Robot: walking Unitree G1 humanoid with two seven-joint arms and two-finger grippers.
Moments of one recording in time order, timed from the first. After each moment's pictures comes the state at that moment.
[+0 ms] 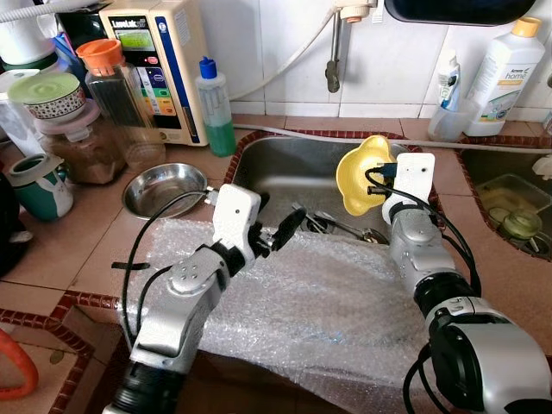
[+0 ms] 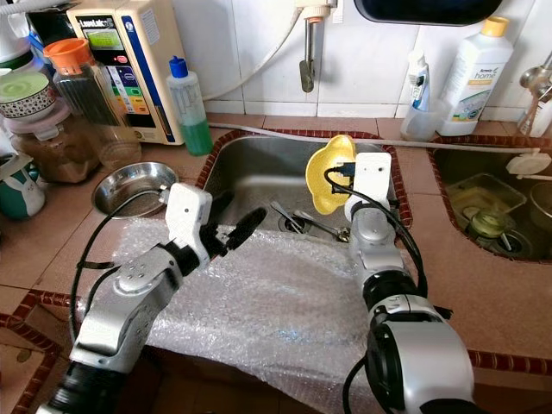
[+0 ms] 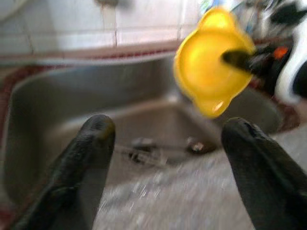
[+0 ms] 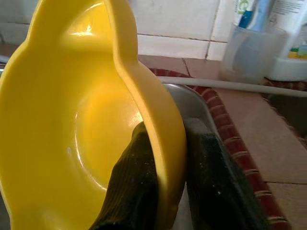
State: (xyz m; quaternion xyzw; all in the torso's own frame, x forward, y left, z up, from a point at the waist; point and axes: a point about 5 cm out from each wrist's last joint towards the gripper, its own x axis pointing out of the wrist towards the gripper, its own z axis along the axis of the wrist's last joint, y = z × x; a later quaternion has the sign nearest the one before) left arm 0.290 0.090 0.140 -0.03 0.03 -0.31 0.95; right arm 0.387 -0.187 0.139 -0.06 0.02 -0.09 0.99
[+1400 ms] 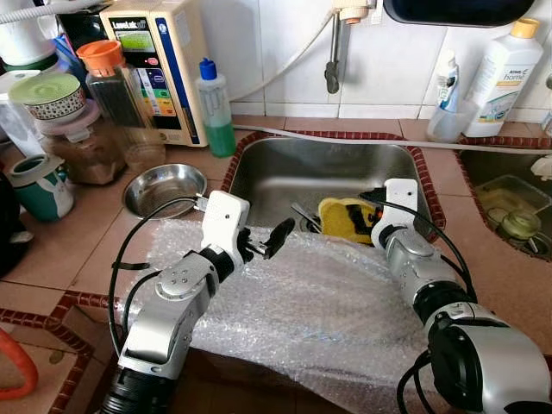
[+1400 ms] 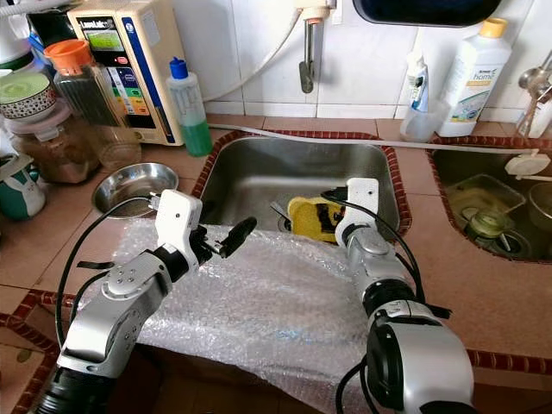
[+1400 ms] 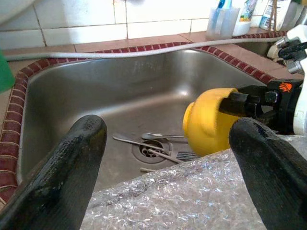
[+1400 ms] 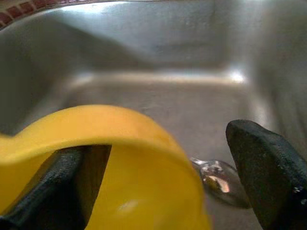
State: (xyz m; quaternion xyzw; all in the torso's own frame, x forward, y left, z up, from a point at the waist) left arm 0.294 0.093 0.144 -0.02 0.04 -0.30 0.95; right arm 0.378 -0.172 0.103 0.04 0.14 0.05 0.99
